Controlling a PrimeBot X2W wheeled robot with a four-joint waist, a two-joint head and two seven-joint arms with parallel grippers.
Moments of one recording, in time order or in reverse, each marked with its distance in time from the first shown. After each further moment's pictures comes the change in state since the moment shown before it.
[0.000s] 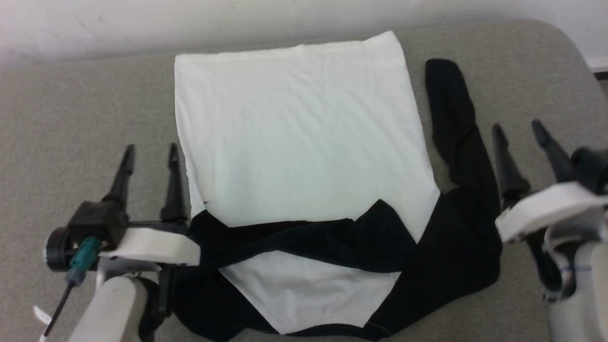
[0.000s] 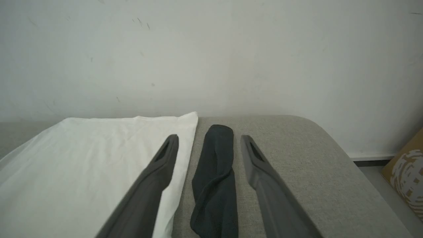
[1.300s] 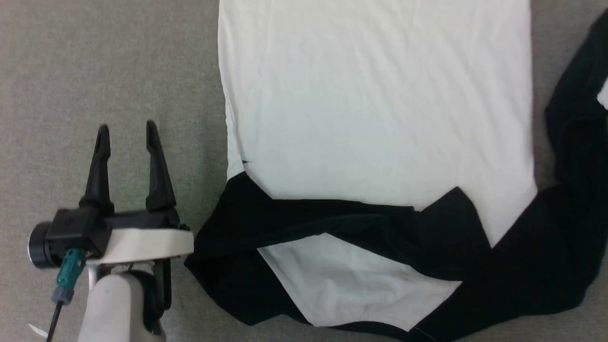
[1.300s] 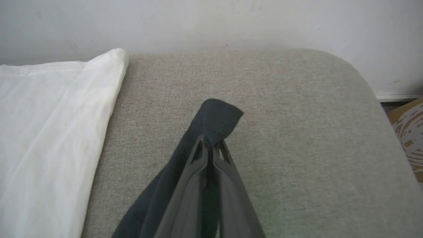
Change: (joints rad) left arm 0.011 -0.250 0.289 -0.059 0.257 -0.187 -0.065; right arm -0.618 -0.190 -0.179 0.550 -0.046 0.000 0.379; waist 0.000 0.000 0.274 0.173
